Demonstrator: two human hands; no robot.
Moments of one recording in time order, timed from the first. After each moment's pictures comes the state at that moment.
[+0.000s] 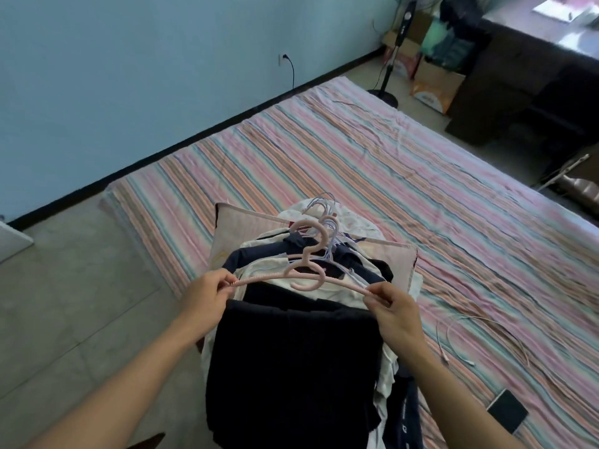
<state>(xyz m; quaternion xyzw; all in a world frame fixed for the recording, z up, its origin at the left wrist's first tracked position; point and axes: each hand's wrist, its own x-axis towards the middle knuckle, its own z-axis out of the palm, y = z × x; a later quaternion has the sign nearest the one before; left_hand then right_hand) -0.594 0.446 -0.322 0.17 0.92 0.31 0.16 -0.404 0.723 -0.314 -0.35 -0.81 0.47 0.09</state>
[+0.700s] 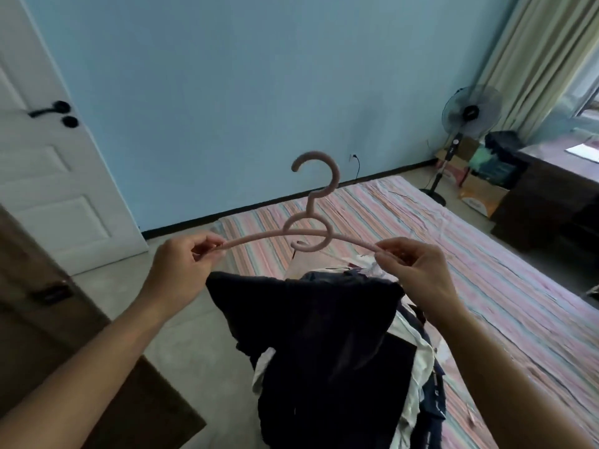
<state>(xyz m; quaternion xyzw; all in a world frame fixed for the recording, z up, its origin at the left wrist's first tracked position) -0.420 0.222 -0.036 0.13 0.87 0.46 -0.12 -0.336 0.549 -0.027 -0.09 -0.83 0.53 0.18</state>
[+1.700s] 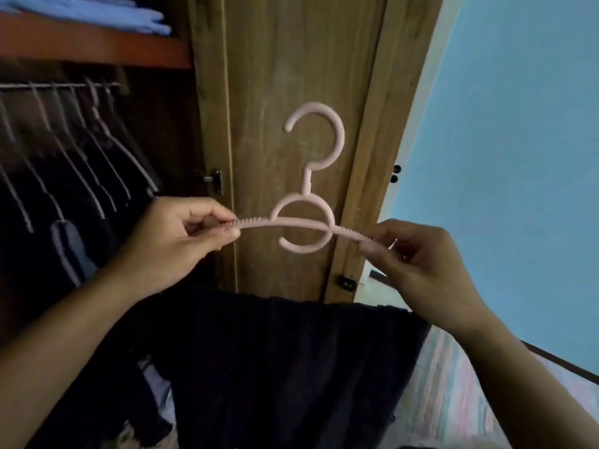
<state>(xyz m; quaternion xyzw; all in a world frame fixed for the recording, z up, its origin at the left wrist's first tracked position) -0.157 0.037 0.108 -0.15 0.84 0.37 -0.37 -0.374 0.244 0.103 0.54 -0.69 0.48 0.00</state>
